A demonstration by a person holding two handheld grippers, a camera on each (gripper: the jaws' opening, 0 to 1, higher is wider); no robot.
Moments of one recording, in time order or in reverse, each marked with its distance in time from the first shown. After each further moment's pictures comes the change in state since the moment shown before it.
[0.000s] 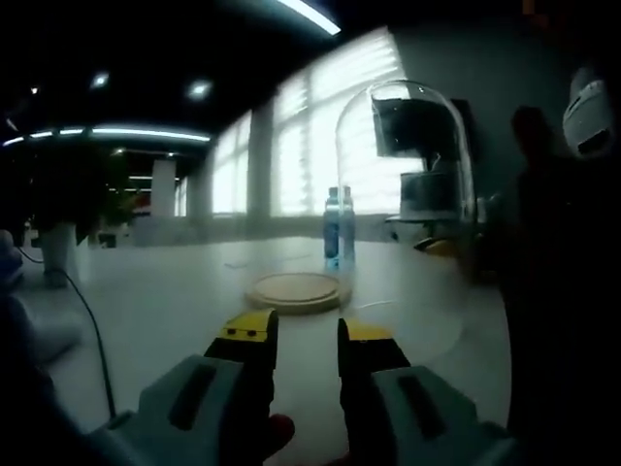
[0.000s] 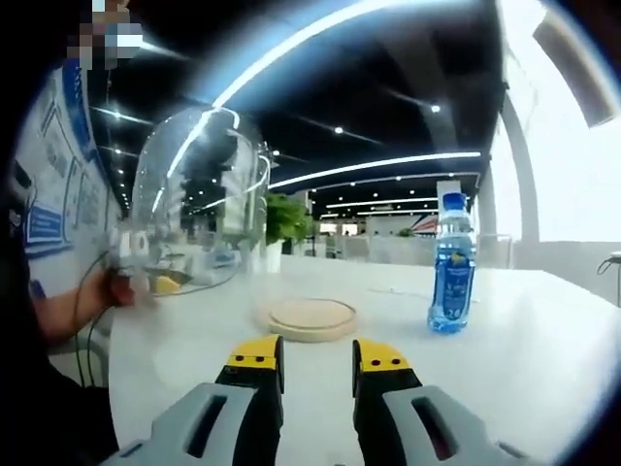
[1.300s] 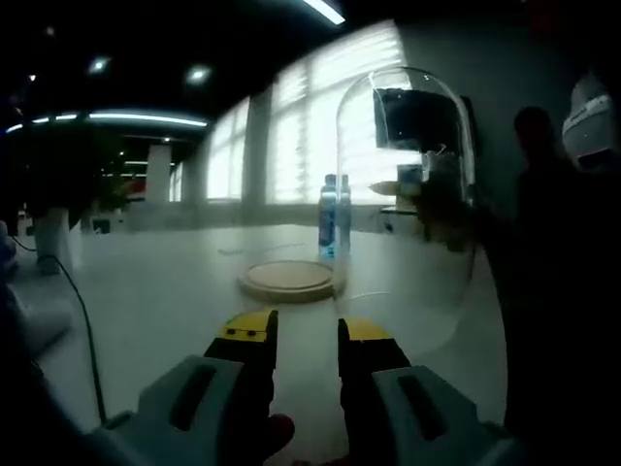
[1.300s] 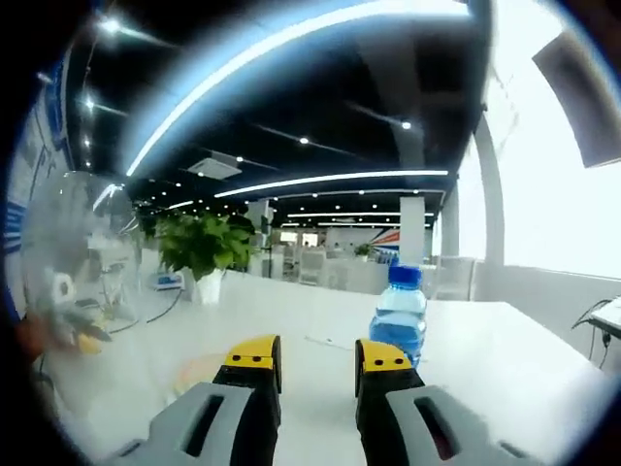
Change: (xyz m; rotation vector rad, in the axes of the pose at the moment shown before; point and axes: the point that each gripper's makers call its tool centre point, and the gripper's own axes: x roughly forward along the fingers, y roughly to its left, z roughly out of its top) left arm 0.004 -0.006 -0.012 -0.027 0.056 -0.028; right arm 0.066 -0.099 0.084 -0.038 -0.028 -0.194
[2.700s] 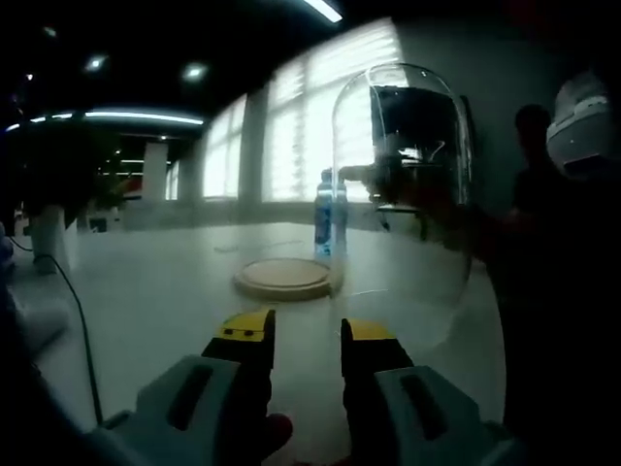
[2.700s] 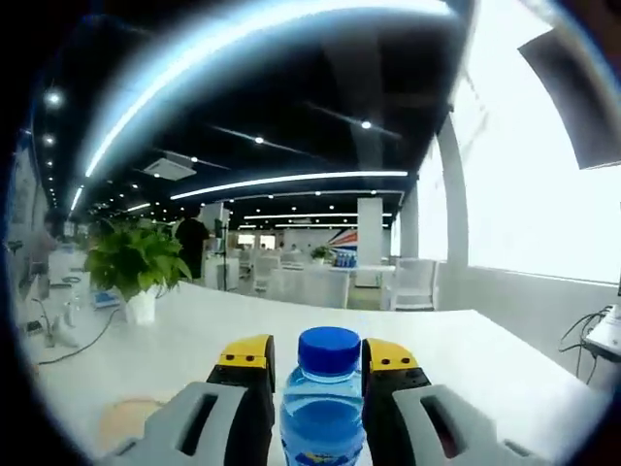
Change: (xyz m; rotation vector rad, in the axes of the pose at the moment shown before) left arm 0.000 -0.002 -0.001 -0.001 0.007 -0.015; right arm 0.103 -0.089 0.025 0.021 0.000 -0.206
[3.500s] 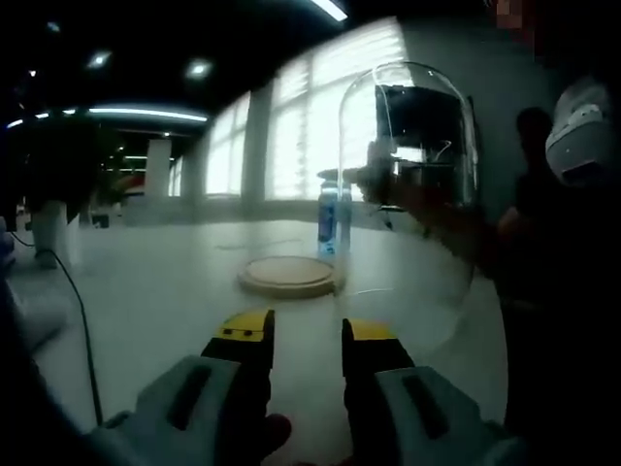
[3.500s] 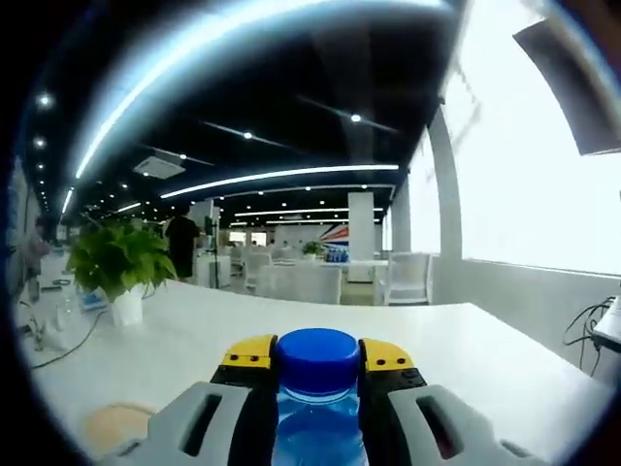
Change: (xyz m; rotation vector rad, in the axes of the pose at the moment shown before) left arm 0.000 0.003 -0.002 -0.012 0.010 0.013; right arm 0.023 0.000 -0.010 0.008 0.014 -0.024
